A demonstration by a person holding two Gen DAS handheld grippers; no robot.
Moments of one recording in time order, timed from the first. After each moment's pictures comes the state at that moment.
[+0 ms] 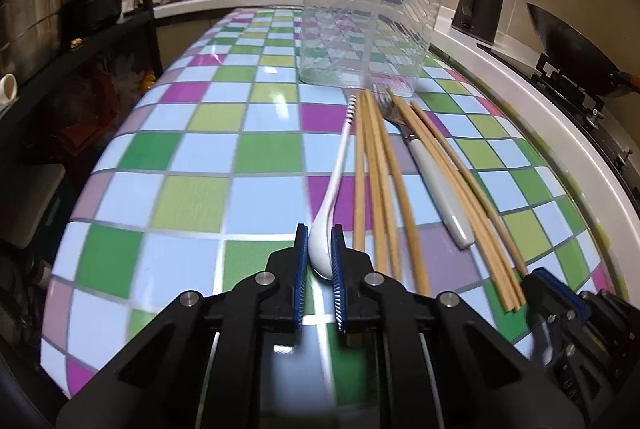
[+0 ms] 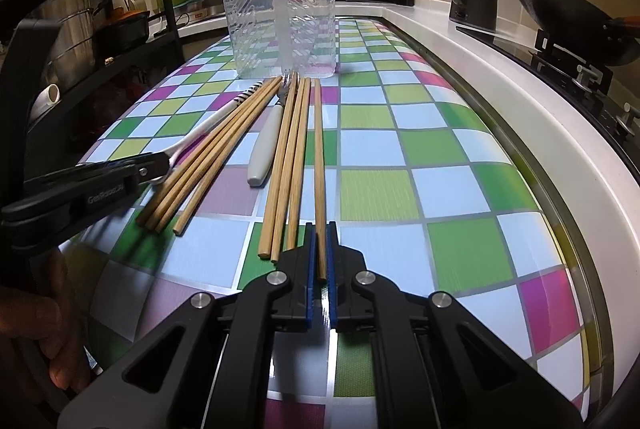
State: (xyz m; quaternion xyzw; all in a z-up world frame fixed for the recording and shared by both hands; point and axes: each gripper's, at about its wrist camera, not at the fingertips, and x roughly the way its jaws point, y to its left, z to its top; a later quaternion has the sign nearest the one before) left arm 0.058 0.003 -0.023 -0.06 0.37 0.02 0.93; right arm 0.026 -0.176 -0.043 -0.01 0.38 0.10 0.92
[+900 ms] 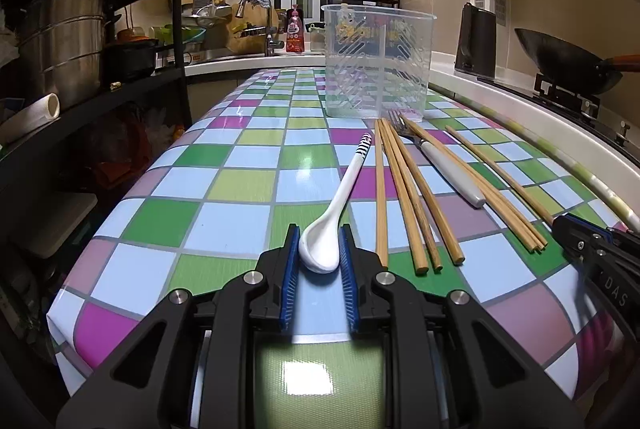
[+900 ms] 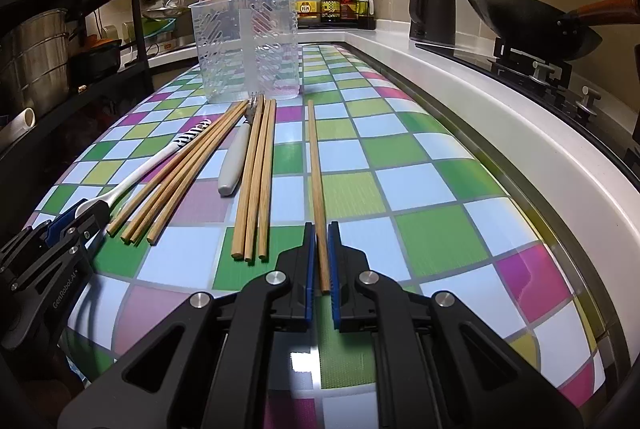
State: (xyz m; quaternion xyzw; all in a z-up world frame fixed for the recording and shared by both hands) left arm 0.002 0.002 -0.042 -0.02 0.25 0.06 0.97; right arm 0.011 -0.178 -0.051 0.00 0.33 0.04 0.94
